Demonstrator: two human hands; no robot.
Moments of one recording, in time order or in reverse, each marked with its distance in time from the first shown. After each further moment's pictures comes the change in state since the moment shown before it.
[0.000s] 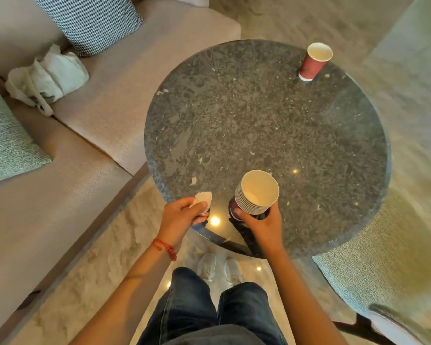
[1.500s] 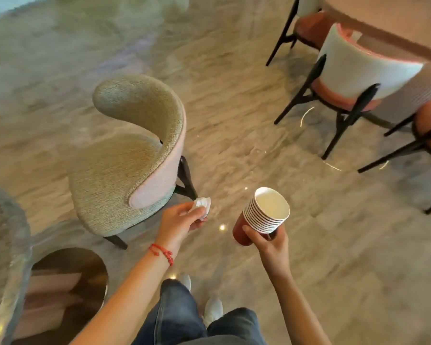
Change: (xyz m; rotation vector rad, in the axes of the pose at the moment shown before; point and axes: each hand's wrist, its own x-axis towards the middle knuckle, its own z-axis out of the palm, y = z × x) left_hand -0.365 -0.279 0.279 0.872 -1.323 -0.033; right_hand -0.509 0.125 -0.259 0.493 1.572 0.201
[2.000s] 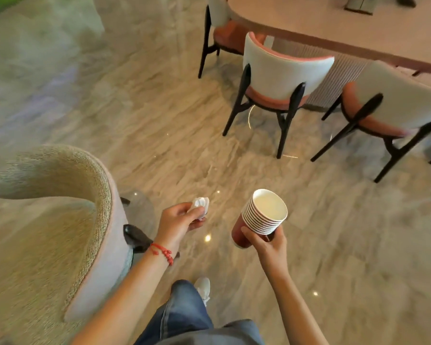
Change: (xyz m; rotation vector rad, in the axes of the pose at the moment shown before) left_hand 0.172 0.046 0.143 0.179 -0.294 0.009; right_hand 0.155 -0.009 -0.045 0.100 0.331 -0.001
